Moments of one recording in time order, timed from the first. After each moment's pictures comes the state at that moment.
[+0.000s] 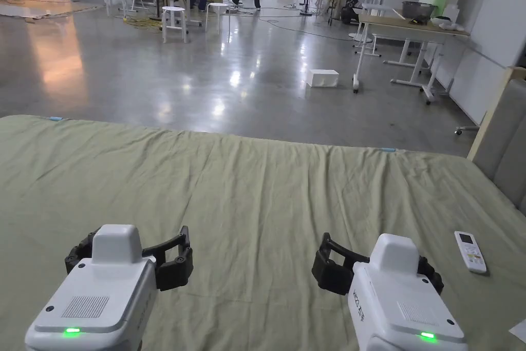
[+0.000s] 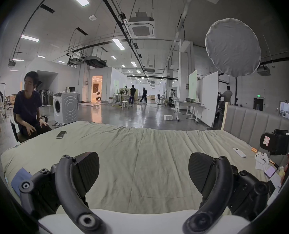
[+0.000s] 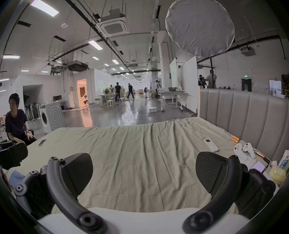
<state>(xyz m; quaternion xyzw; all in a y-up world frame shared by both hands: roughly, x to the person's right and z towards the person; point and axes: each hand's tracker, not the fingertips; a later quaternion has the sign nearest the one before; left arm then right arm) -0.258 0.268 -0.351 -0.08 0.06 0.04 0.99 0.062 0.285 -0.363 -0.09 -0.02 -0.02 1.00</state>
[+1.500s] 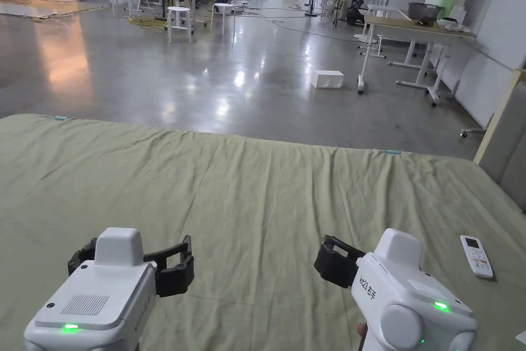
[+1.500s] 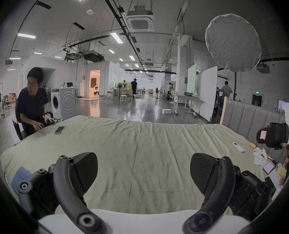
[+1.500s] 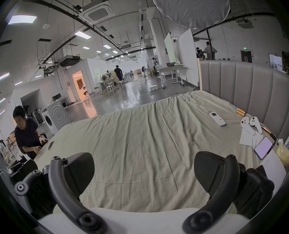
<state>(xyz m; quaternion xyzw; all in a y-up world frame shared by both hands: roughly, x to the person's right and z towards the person) -0.271 0.260 -0.363 -0.10 0.05 0.03 0.99 0.068 0.292 -0.384 -0.20 0.00 -0.10 0.98</state>
